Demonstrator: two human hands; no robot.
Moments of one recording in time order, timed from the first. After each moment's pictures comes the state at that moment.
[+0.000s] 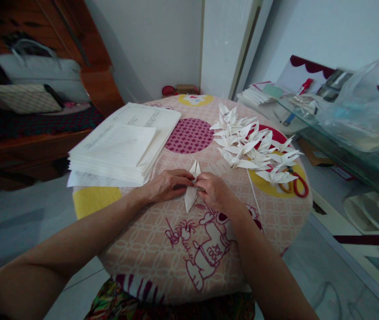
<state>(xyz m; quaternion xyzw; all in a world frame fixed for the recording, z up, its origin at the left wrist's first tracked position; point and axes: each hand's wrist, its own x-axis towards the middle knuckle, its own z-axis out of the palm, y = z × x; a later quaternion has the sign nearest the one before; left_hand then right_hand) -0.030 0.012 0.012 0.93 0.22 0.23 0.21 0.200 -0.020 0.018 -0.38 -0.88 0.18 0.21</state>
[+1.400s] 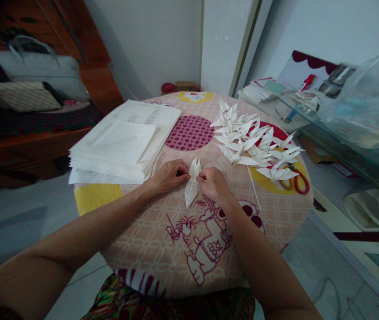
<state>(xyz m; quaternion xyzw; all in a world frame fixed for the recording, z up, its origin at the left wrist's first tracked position) -0.012 0.023 0.013 0.84 0.44 0.21 0.24 0.177 -0.009 0.018 -0.61 -0.72 0.26 0.20</state>
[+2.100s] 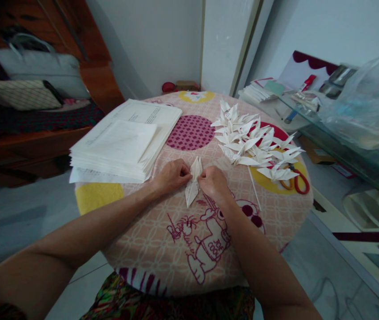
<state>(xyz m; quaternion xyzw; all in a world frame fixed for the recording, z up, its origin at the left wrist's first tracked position) -0.002 0.019 0.009 0.81 0.51 0.20 0.21 0.168 -0.009 0.028 -0.68 -0.68 0.23 0.13</state>
